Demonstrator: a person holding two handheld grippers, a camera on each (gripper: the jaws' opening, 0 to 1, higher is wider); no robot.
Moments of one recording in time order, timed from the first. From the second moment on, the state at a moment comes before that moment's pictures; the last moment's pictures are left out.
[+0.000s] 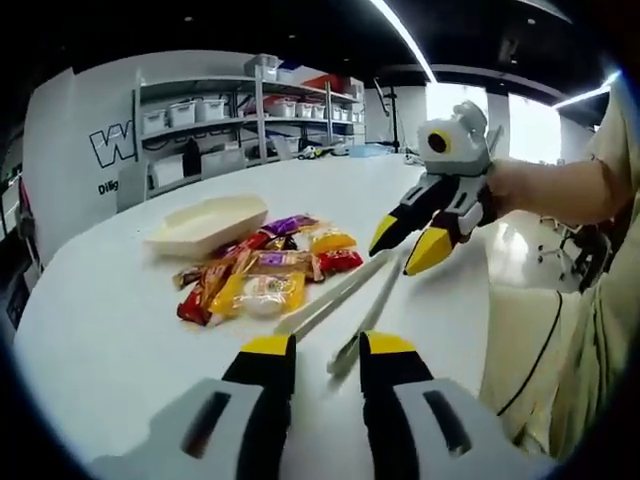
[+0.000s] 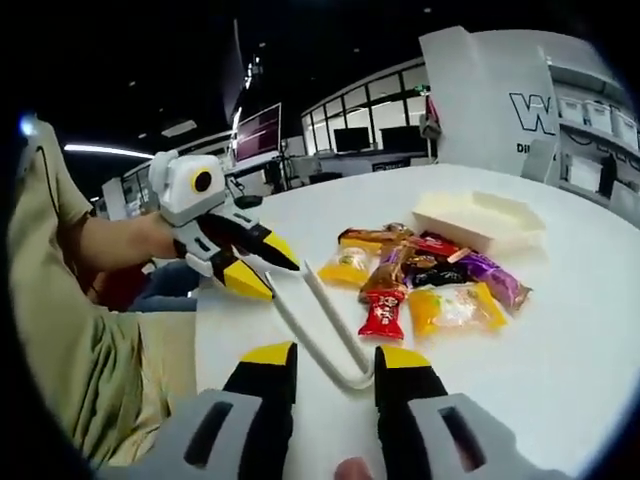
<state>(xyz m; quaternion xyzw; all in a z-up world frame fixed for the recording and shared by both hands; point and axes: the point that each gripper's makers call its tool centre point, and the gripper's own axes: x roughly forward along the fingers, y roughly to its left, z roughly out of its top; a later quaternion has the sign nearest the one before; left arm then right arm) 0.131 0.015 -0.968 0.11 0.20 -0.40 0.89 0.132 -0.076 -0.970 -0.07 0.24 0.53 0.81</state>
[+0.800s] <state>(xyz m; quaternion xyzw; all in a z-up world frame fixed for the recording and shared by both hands) 0.117 0.004 -0.976 0.11 0.21 -0.43 0.87 0.119 -0.085 -0.975 -0.09 0.25 0.55 0.79</state>
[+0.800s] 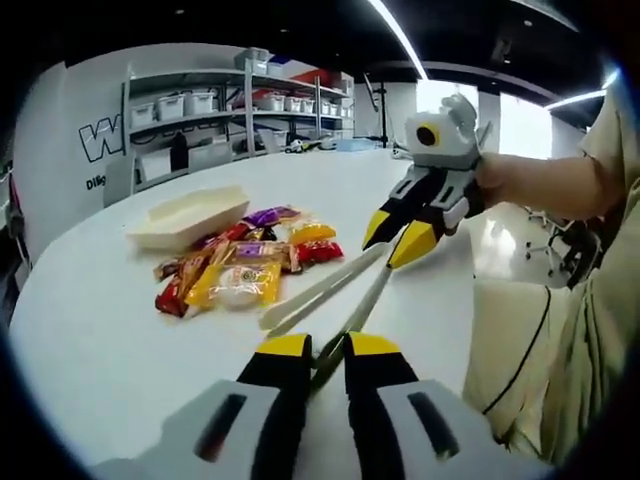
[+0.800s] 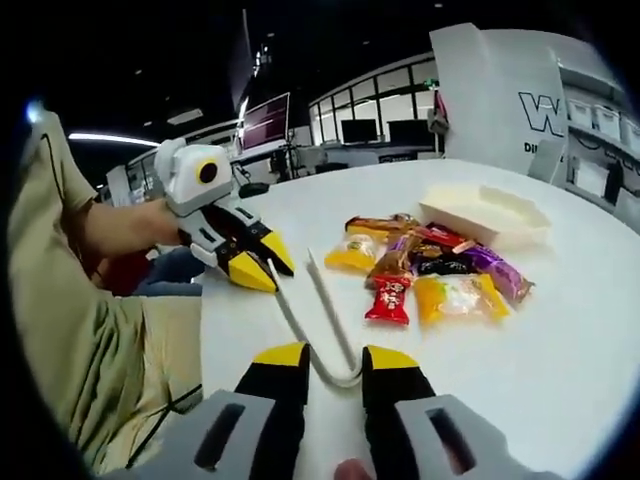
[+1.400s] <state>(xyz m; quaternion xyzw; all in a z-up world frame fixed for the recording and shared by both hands) 0.120 0.006 -0.975 0.13 0.21 -0.42 0.87 0.091 -0.084 -0.969 -0.08 0.27 0.60 0.75</state>
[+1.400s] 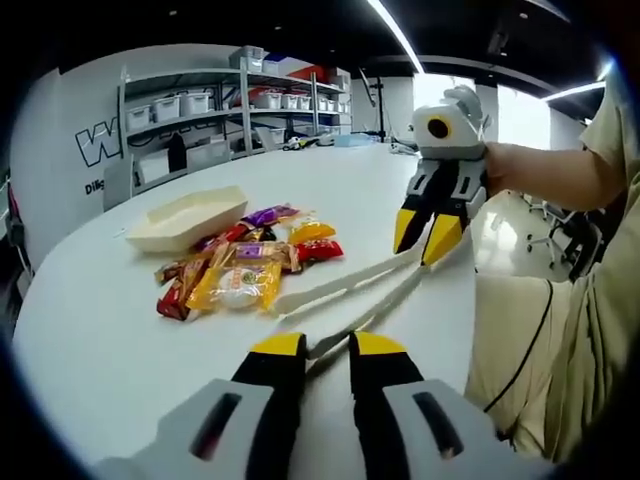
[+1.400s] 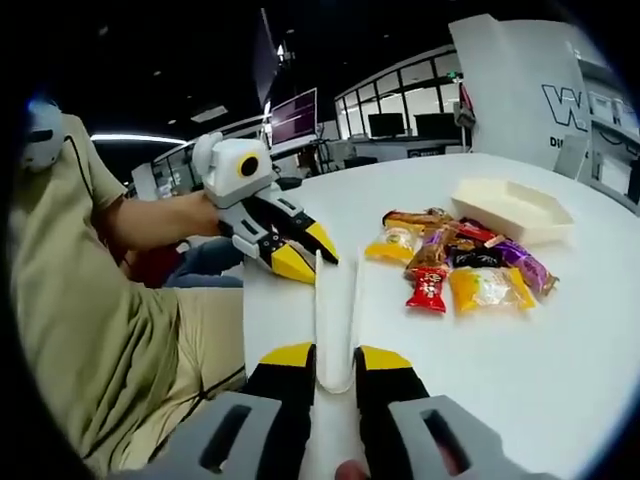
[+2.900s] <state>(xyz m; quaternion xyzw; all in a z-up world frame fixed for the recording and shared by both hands) 0.133 0.001 -0.975 0.11 0.22 -0.41 0.88 0.062 -0.037 -0.970 -0.05 0.28 0.65 0.70</state>
